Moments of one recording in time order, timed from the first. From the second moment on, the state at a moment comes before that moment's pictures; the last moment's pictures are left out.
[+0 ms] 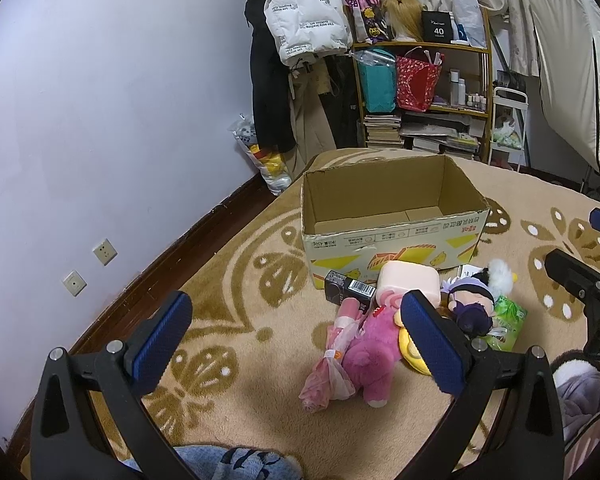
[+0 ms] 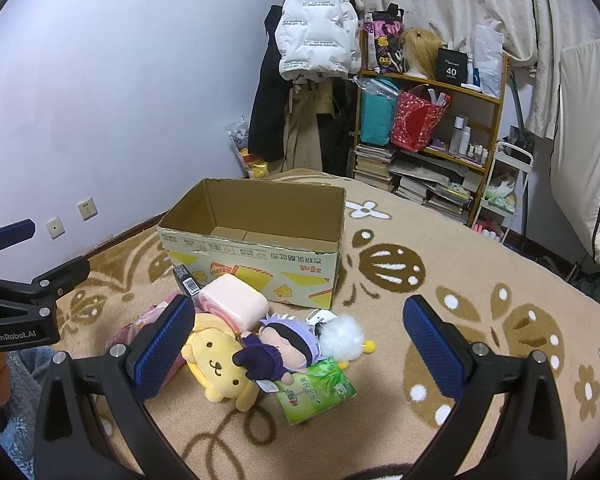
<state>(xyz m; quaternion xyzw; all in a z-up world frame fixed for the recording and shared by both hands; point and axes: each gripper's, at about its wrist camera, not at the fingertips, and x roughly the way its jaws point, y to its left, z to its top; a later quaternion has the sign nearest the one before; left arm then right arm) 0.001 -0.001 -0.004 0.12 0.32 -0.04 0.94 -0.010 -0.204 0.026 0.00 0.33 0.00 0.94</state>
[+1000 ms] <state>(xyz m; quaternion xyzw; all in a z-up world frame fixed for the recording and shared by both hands) 0.000 -0.001 -0.006 0.12 0.32 -0.04 0.94 -0.010 -0.201 0.024 0.00 0.33 0.00 0.94</state>
